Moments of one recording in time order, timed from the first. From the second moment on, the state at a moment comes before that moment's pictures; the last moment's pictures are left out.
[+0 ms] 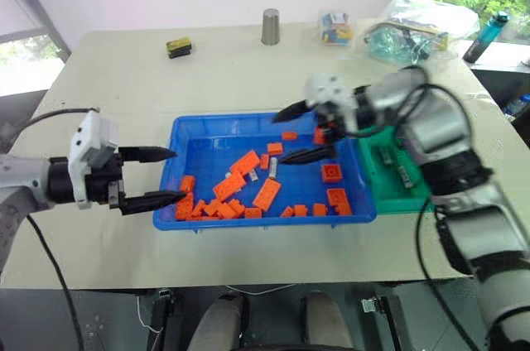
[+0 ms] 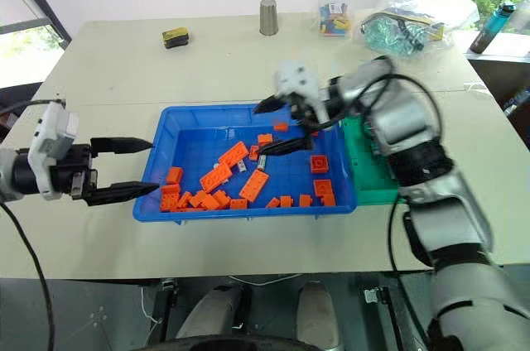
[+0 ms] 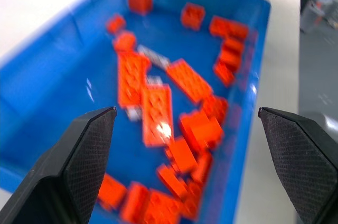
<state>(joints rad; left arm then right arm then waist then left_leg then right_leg) -0.09 1.05 0.35 -0.36 -0.74 0.65 -1.21 -1.01 -0.54 0.41 0.26 0.23 0.37 1.39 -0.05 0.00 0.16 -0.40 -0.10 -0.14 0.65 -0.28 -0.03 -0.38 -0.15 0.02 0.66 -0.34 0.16</state>
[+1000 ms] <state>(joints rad) 0.06 1.03 0.42 -0.47 -0.69 0.62 -1.15 -1.07 -0.18 0.53 0.75 -0.05 -0.01 1.39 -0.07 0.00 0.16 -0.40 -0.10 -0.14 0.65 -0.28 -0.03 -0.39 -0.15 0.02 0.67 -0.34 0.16</state>
